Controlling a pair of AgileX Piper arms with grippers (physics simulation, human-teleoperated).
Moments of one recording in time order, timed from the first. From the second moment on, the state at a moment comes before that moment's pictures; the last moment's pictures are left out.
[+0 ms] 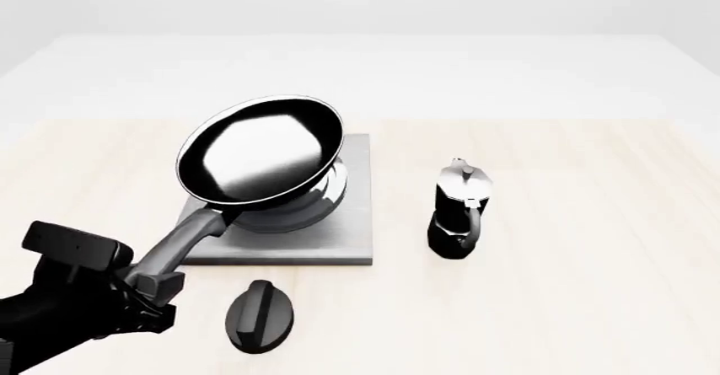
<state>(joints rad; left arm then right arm) -0.31 0.81 -0.30 0.27 -0.04 -0.20 0.00 -1.32 0.71 0.20</state>
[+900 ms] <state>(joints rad) -0.31 0.93 -0.25 0.16 -0.03 -0.21 0.00 -1.33 0.71 0.21</state>
